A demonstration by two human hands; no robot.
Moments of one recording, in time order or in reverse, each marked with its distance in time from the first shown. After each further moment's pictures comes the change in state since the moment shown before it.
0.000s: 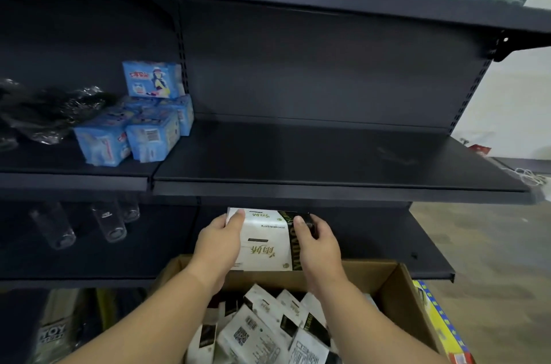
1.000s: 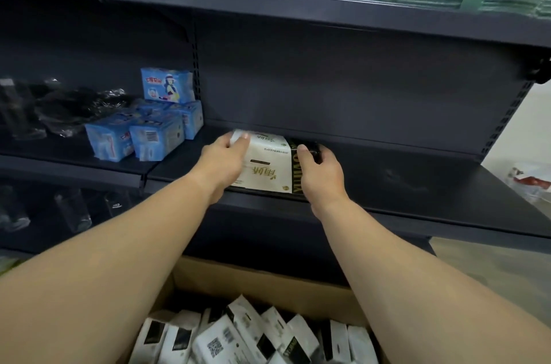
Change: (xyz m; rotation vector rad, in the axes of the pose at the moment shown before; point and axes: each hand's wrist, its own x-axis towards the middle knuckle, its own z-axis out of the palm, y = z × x) left_hand 0.052 0.112 0.048 0.109 0.129 0.325; right_hand 0.093 -0.124 -0.029 0.001 -0.141 -0.258
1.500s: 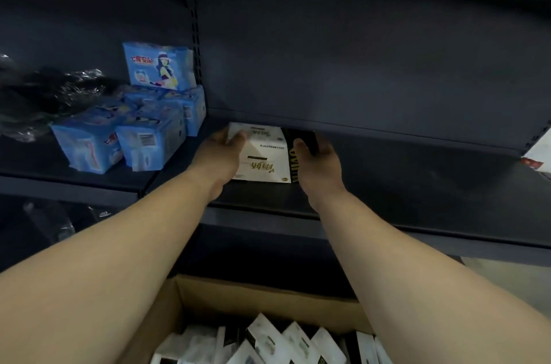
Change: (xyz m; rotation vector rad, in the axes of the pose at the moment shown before) left_hand 0.112 -0.036 -0.035 -0.043 0.024 -0.075; right_hand 0.080 0.023 0.099 -0.073 0.051 0.062
